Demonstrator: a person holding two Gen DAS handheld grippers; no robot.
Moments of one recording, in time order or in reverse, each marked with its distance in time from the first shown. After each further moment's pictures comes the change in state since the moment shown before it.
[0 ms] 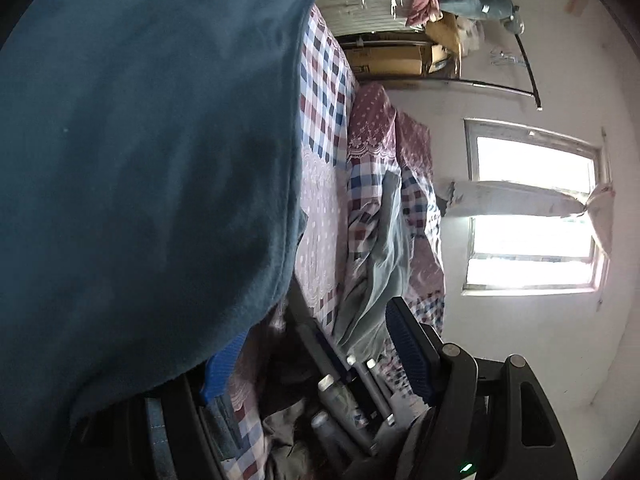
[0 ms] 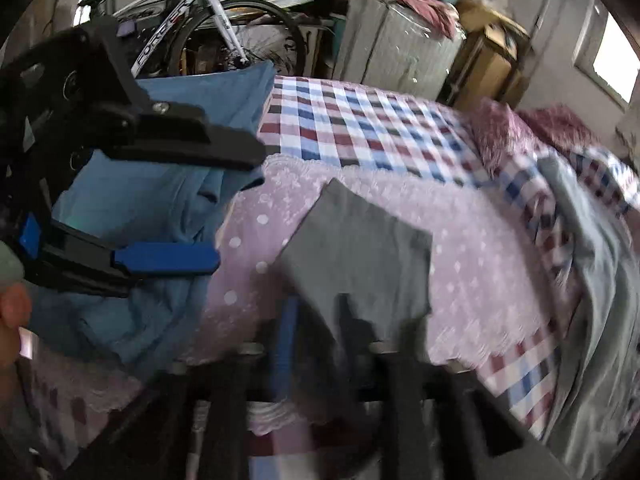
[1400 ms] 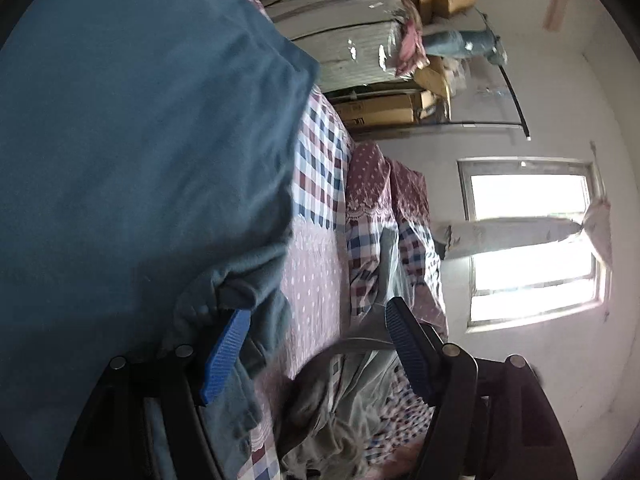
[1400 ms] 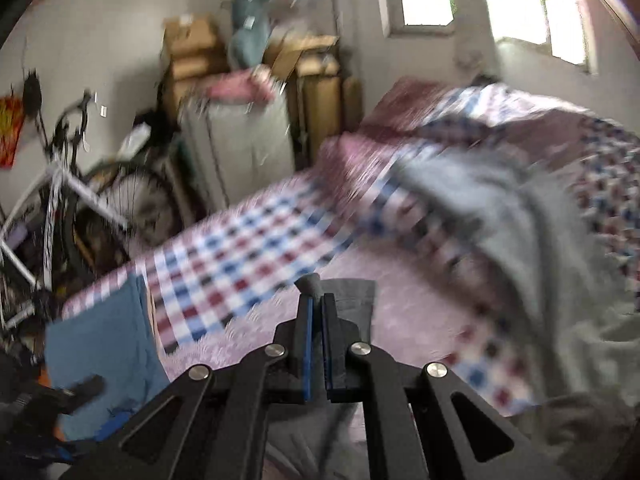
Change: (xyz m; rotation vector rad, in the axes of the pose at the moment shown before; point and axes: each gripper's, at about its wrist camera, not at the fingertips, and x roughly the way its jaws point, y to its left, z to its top) left arm -0.037 -0.009 0.019 0.084 -0.181 0.031; right arm -0.093 -0.117 0.050 0.590 -0.303 -0.239
